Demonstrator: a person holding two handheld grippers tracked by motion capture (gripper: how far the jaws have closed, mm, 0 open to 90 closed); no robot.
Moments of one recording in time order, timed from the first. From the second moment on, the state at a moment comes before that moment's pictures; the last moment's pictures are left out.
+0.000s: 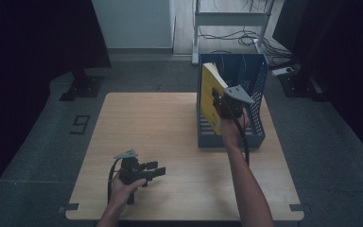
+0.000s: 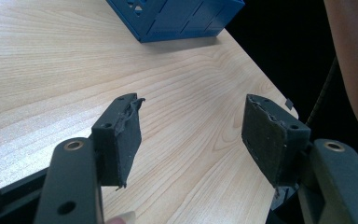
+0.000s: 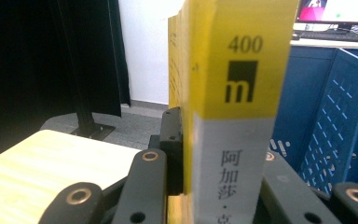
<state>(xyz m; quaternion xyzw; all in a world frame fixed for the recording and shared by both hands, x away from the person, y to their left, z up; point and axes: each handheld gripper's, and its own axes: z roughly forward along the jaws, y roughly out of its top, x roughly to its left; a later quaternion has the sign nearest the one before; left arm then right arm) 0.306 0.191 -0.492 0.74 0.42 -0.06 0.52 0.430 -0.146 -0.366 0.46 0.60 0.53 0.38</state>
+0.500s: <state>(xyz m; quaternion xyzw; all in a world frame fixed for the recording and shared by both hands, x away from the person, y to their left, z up) 0.306 0.192 -0.490 0.74 0.42 -0.06 0.53 0.440 -0.146 -0.373 0.48 0.60 0.52 0.38</state>
